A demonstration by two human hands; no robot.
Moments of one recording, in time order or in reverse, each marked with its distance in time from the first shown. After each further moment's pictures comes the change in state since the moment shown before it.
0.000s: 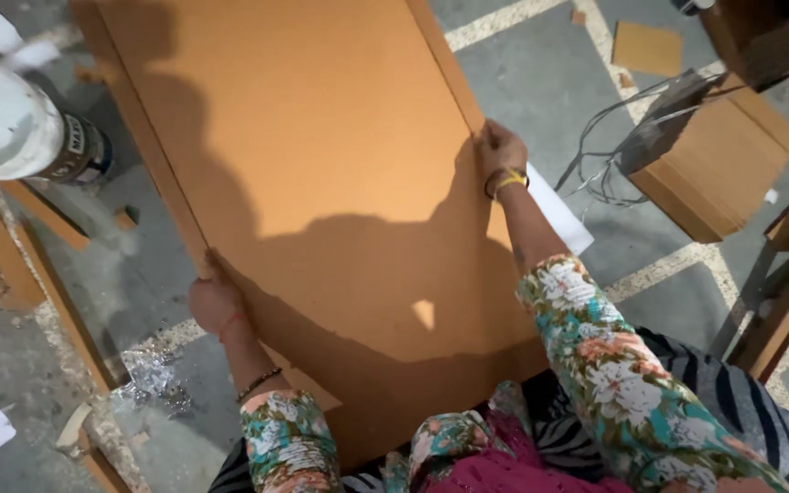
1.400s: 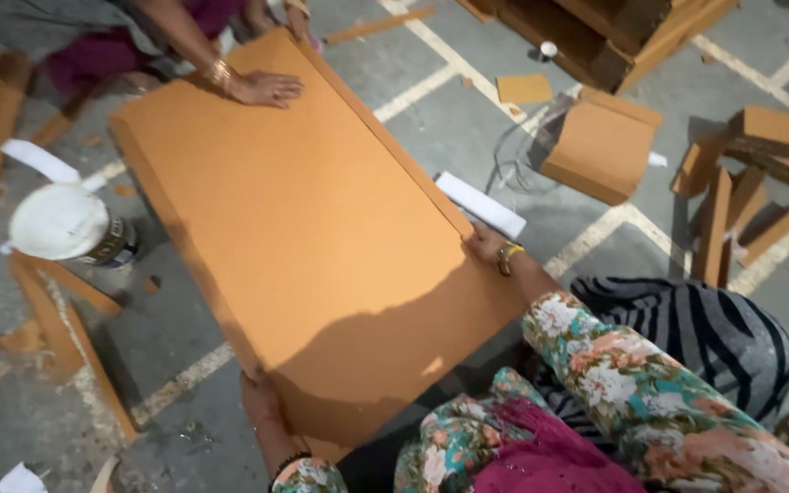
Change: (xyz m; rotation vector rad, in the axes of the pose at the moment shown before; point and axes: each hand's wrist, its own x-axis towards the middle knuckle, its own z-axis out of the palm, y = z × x) left_hand -0.095 -0.137 -0.002 -0.344 -0.231 0.211; right_hand -0.144 0.119 -0.088 -0.049 -0.415 -0.010
